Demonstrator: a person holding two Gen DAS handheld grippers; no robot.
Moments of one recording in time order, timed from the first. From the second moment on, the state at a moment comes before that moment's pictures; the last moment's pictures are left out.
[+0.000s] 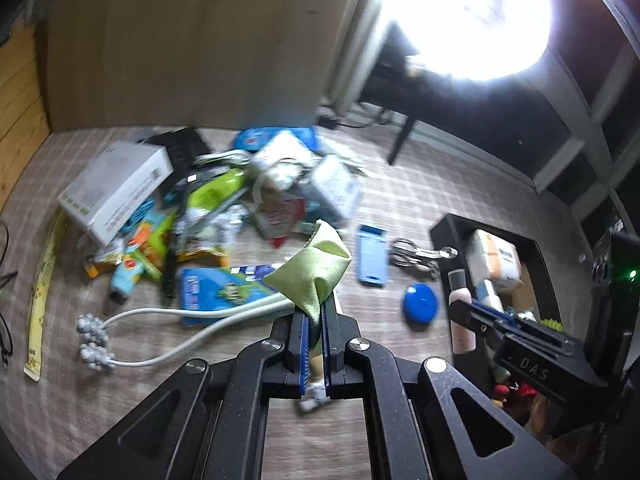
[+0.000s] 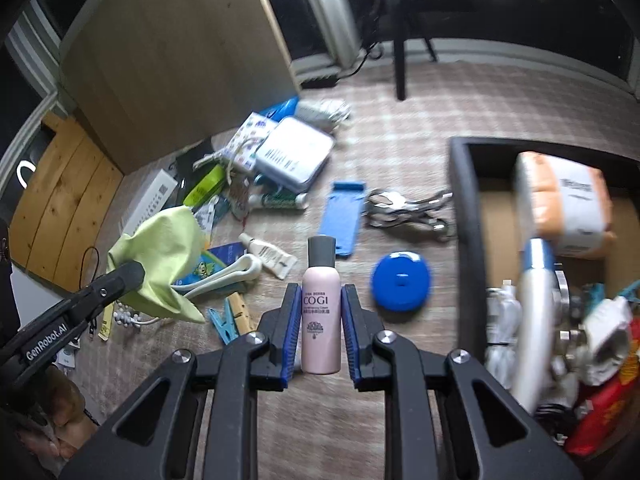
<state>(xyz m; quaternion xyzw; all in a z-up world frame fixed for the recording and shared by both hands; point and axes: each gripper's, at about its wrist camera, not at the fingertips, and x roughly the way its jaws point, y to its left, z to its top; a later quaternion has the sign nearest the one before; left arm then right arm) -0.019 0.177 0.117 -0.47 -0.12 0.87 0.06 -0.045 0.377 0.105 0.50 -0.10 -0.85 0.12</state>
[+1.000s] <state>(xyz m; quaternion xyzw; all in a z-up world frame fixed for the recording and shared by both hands) -0.021 0.445 0.134 -0.47 0.00 0.85 0.24 0.028 0.624 0.131 0.45 -0.15 -0.88 -0.05</state>
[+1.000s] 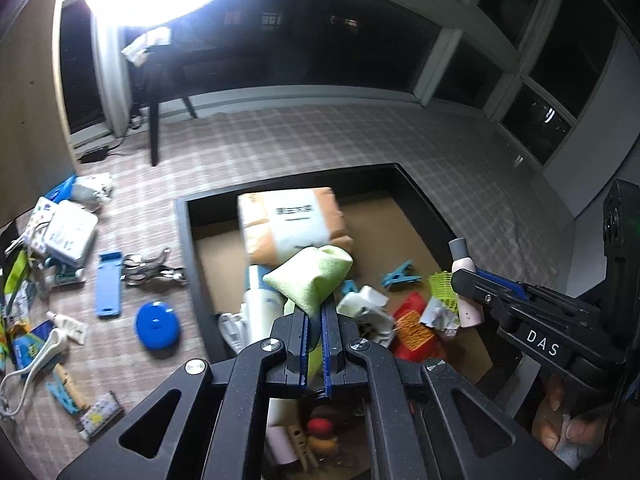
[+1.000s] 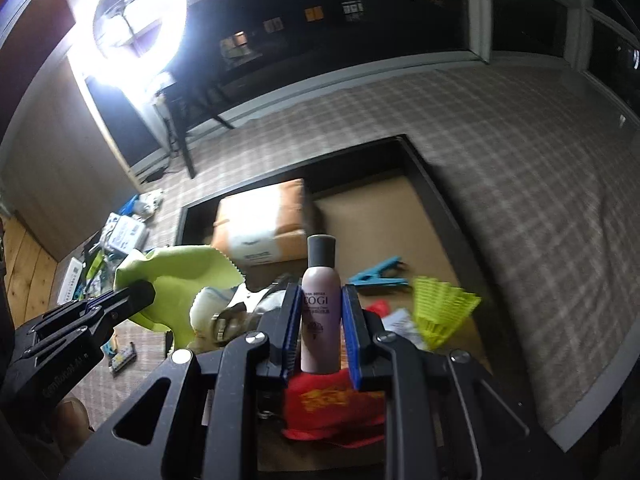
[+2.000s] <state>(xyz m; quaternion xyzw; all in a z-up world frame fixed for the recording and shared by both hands) -0.029 0.408 0.120 -0.48 -0.02 0.85 0.19 0.009 0.597 0.127 0.47 -0.14 -0.87 -0.02</state>
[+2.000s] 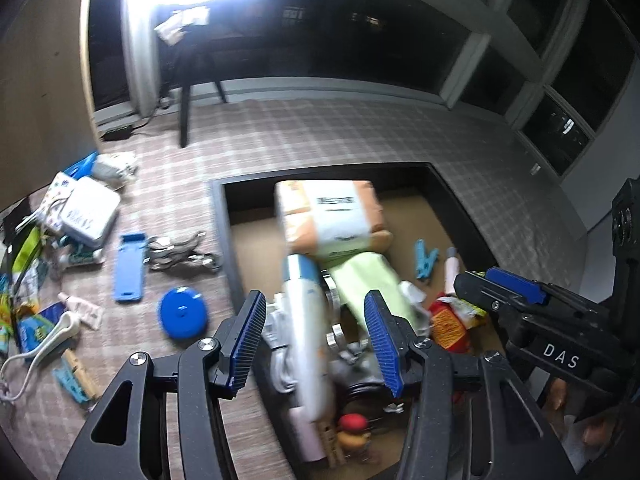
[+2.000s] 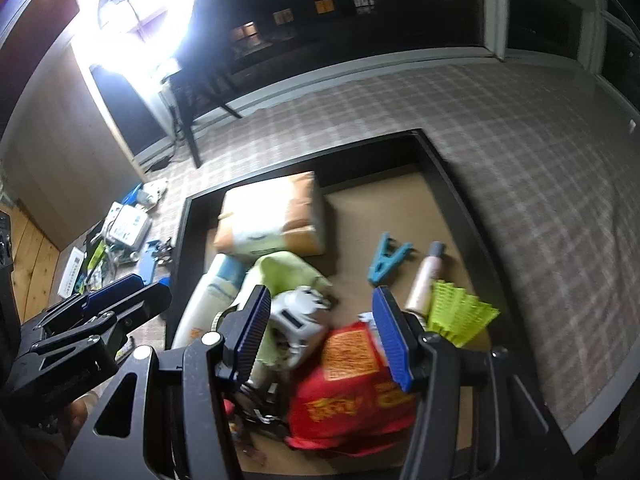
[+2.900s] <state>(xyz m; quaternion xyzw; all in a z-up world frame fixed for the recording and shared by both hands) -0.002 0.256 0.047 -0.54 0.05 0.82 0.19 -0.044 0.418 0.102 0.52 -0.07 -0.84 0.15</state>
